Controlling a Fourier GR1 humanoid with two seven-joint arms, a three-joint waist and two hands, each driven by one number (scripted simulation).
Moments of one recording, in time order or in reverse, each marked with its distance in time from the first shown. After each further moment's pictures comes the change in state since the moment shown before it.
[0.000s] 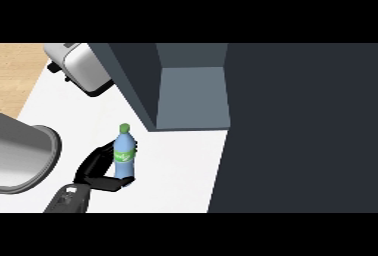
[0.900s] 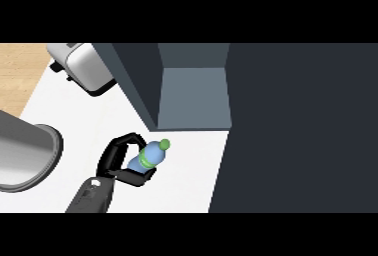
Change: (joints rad) left arm -0.001 -0.127 -0.038 -0.145 -0.032 0.377 -0.154; right arm -0.023 -0.025 -0.004 0.005 -0.007 -0.043 0.006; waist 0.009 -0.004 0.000
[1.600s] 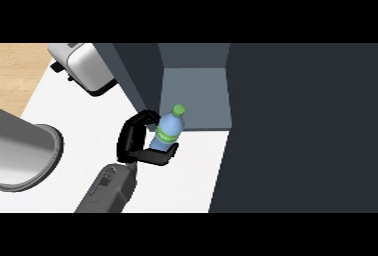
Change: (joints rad) left arm -0.023 -0.055 -0.227 -0.277 0.383 0.210 0.252; right arm 0.005 -0.012 0.062 -0.001 0.014 -0.043 0.006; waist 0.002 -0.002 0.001
